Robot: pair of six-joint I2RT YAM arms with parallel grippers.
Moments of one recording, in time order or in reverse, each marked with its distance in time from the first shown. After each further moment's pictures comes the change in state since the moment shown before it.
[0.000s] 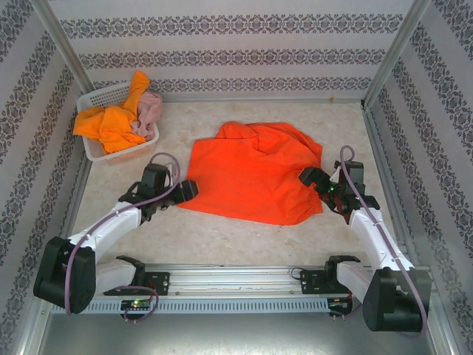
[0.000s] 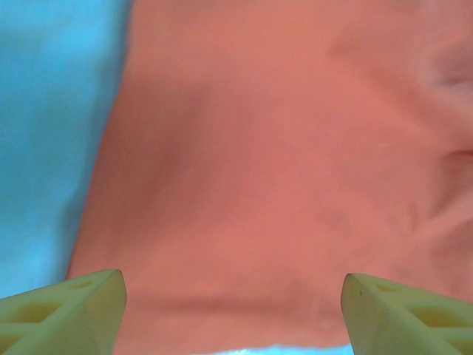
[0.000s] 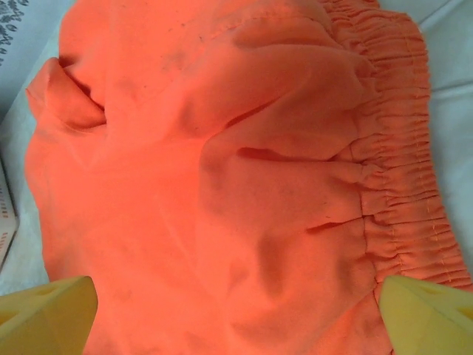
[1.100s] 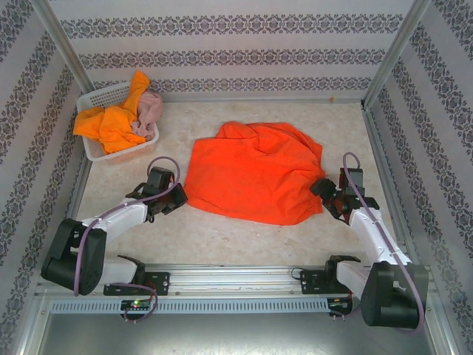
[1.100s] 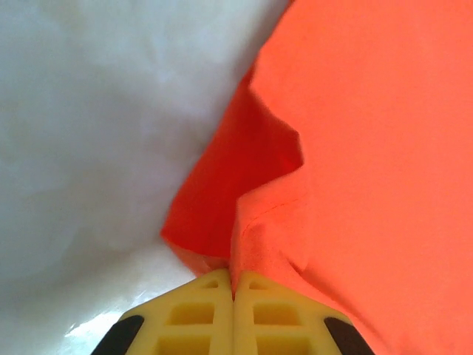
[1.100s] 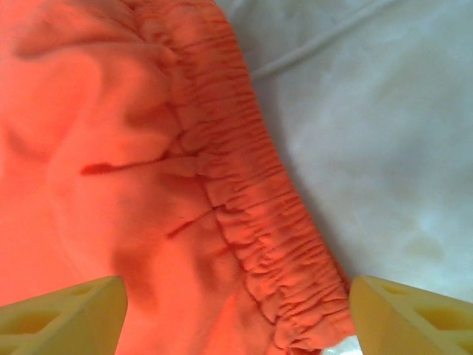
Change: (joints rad) left arm 0.005 0.142 0.015 0.067 -0.076 -0.146; right arm -0.039 0.028 -0.039 -0.106 0.187 0.085
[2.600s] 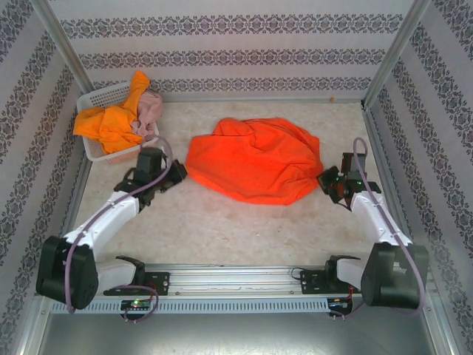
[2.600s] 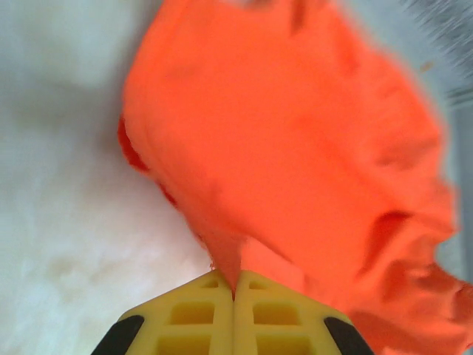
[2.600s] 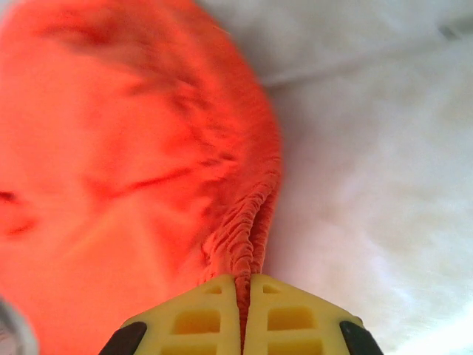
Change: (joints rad) left arm 0.048 -0.114 0.237 -0.063 0.043 0.085; right arm -0.011 0.113 0.191 0.021 -0.076 0.171
